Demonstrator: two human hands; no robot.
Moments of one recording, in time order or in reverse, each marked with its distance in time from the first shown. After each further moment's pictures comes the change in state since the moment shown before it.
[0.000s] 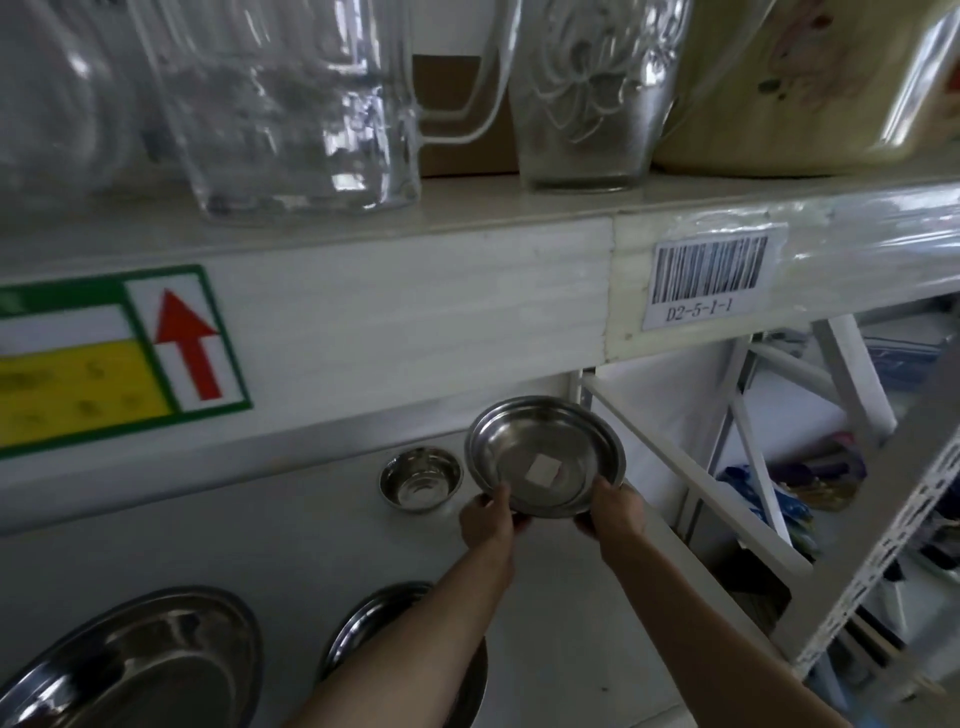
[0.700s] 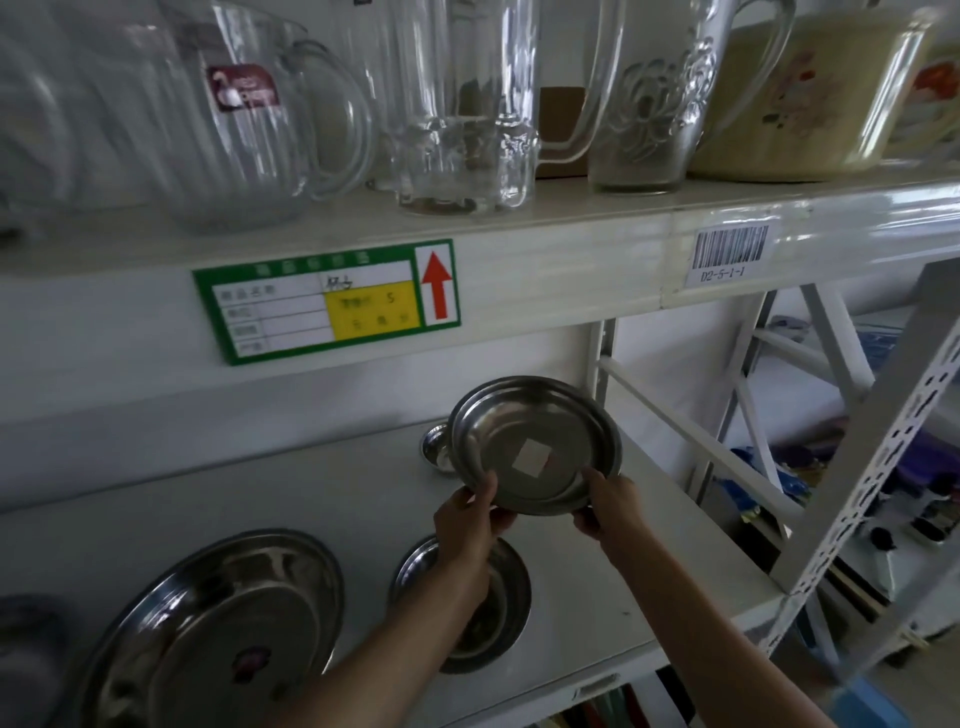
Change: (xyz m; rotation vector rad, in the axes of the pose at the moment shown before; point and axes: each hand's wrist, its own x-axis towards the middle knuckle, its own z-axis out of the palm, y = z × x) left_hand -0.108 0.053 -0.108 -0.074 -0.180 0.056; right_hand -0.117 -0.001 0.004 0.082 -0.155 0.017
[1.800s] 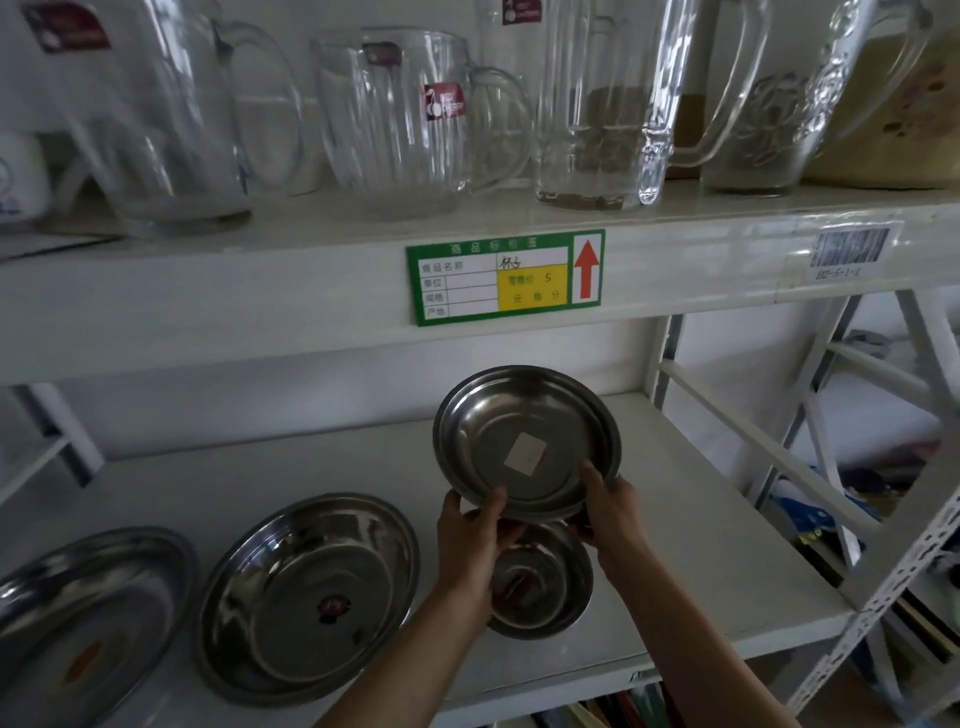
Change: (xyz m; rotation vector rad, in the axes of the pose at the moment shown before) left_hand -0.046 0.030 -0.074 -0.026 0.022 0.110; right_hand -0.078 0.014 0.061 -0.040 -0.162 -0.213
